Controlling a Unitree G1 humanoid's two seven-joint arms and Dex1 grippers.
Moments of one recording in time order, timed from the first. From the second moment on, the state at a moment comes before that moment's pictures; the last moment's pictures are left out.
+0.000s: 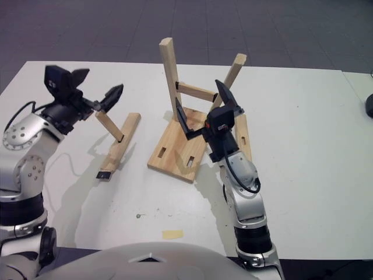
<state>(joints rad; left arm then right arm) -0.18 0.55 0.16 -0.47 -0.46 0.74 -0.37 0.02 -0.11 0.17 -0.45 0.04 0.04 0.20</state>
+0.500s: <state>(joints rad) 0.00 0.65 0.01 -0.39 -0.41 0.99 -0.46 0.04 -0.10 0.18 -0.45 0.03 0.04 0.19</state>
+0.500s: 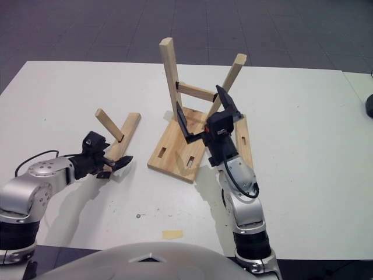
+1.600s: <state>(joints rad) -0.21 0.57 0.10 -0.19 -0.30 0.51 -0.44 -0.01 -0.03 0.11 -0.45 0.26 0.16 0.20</state>
